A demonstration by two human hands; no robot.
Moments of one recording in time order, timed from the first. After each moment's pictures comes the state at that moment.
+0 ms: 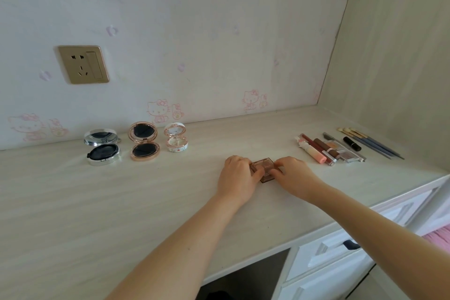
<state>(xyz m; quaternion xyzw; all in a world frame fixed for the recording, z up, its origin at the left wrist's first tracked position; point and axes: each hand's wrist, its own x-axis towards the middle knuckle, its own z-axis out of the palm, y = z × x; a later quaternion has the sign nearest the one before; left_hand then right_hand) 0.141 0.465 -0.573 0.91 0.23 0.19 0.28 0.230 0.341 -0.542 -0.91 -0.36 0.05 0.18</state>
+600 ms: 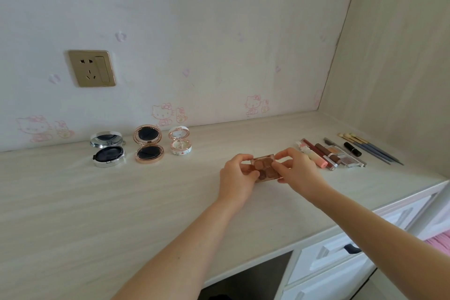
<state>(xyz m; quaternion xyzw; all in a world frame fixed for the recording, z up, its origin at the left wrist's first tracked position) 0.119 0.457 -0.554 0.76 0.25 0.28 0.53 0.219 0.342 -0.530 -0.85 -0.28 0.08 0.45</state>
